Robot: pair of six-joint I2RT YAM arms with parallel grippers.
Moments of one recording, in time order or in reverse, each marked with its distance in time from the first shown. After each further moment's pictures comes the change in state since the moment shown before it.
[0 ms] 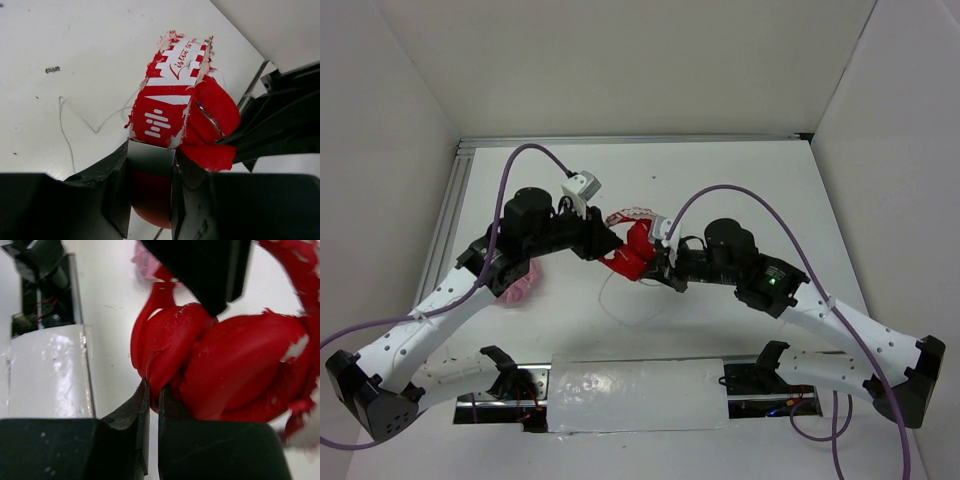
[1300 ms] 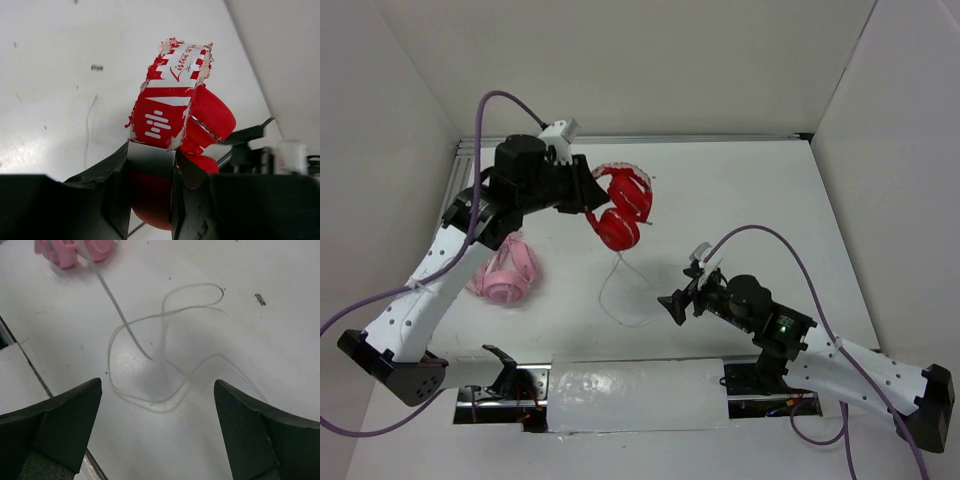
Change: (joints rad) left arm 0.088 0.189 0.429 -0.357 -0.174 -0.161; right arm 0.082 -0.367 -0.504 0.245 0.497 0.339
